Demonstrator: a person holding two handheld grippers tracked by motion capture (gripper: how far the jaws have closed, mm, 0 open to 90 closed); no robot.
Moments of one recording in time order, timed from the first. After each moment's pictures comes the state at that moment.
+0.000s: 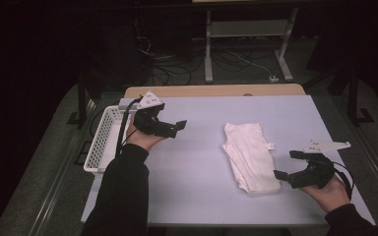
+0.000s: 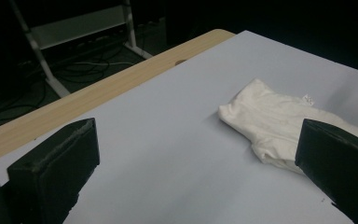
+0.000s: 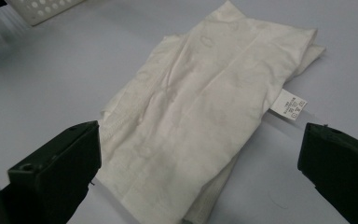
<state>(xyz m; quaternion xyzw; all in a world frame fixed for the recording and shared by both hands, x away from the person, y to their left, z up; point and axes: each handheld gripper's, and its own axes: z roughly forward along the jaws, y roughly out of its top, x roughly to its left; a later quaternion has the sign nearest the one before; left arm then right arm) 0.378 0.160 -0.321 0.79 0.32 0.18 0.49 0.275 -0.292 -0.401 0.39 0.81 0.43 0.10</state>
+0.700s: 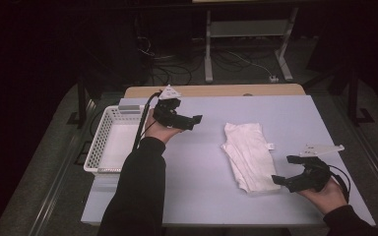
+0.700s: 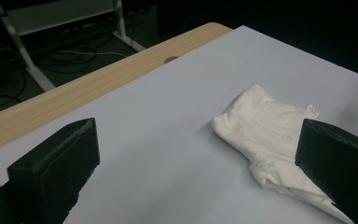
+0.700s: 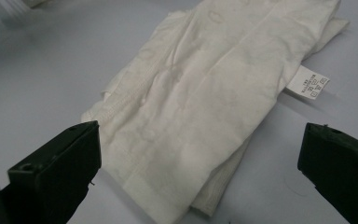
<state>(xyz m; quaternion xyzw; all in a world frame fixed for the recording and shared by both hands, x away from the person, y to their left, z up) 0.414 0.117 -0.338 0.80 0.33 0.15 0.48 0.273 -0.289 -0.416 0.39 0.81 0.42 0.08</state>
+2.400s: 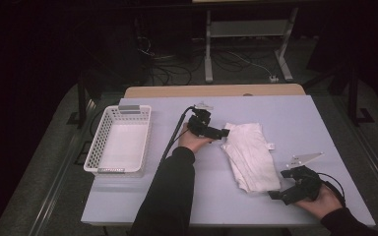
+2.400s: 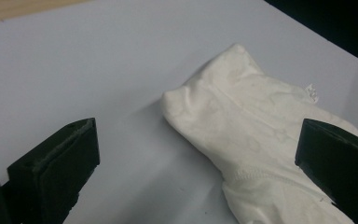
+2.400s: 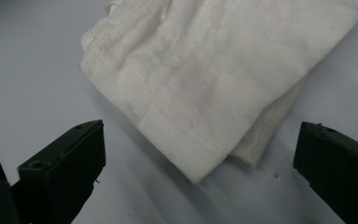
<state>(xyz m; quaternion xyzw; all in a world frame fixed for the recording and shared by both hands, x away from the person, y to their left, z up) 0.445 0.037 -0.427 0.82 0.35 0.03 0.46 0.266 -0.274 -0.443 0.38 0.86 0.33 0.03</state>
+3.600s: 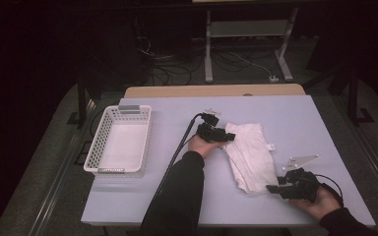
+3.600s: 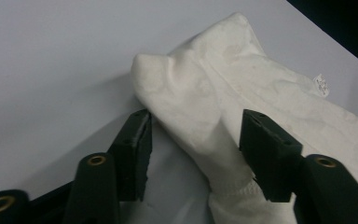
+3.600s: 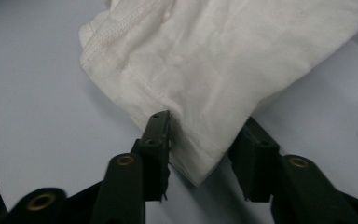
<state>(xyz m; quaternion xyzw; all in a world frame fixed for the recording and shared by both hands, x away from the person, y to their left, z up) 0.451 0.012 -0.459 0.82 0.36 -0.03 0.45 0.260 -0.264 -0.440 0.37 0.87 0.32 0.06</state>
